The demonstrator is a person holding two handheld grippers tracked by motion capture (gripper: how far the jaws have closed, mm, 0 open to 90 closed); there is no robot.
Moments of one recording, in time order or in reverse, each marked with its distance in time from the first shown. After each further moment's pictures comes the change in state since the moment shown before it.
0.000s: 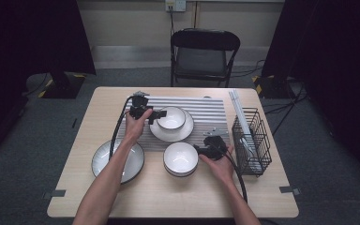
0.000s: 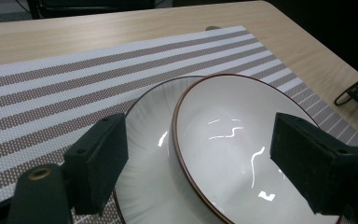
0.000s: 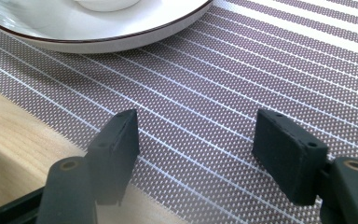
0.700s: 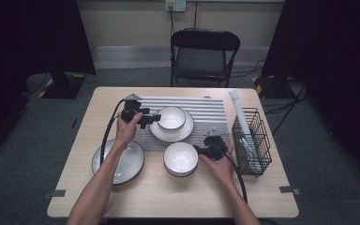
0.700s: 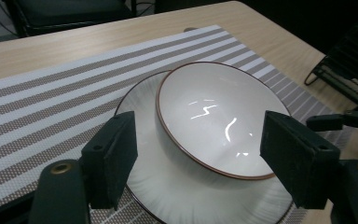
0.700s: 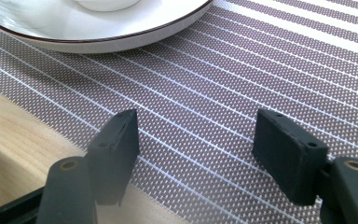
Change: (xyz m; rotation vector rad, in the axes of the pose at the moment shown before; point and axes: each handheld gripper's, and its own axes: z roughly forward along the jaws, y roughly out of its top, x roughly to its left) left arm -0.001 -0.014 -0.037 -0.025 -0.041 0.091; right arm 0.000 0.000 0.000 0.000 0.000 0.000
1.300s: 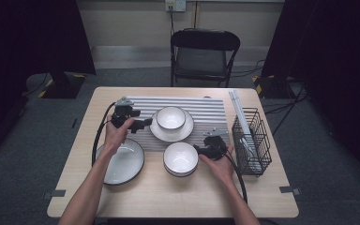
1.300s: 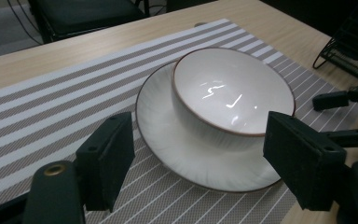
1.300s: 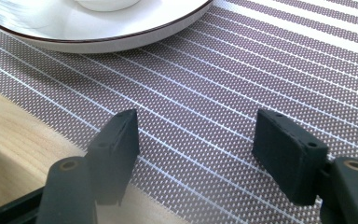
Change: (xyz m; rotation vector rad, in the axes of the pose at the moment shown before) left arm -0.001 -0.013 -0.034 0.013 0.061 0.070; right arm 0.000 0.000 0.000 0.000 0.000 0.000
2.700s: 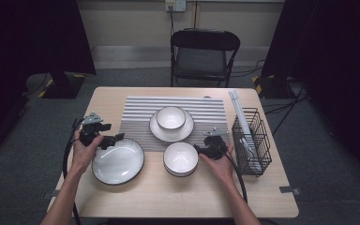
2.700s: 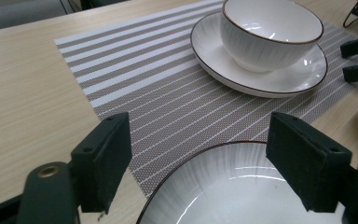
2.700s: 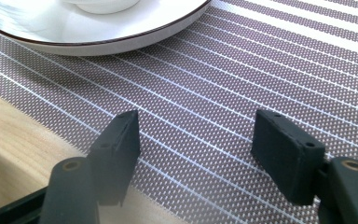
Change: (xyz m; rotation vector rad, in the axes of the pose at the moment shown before) left arm 0.024 -0.062 -0.082 0.027 0.115 -0.007; right arm -0.001 0.001 -0.001 -0.002 -0.002 0.017
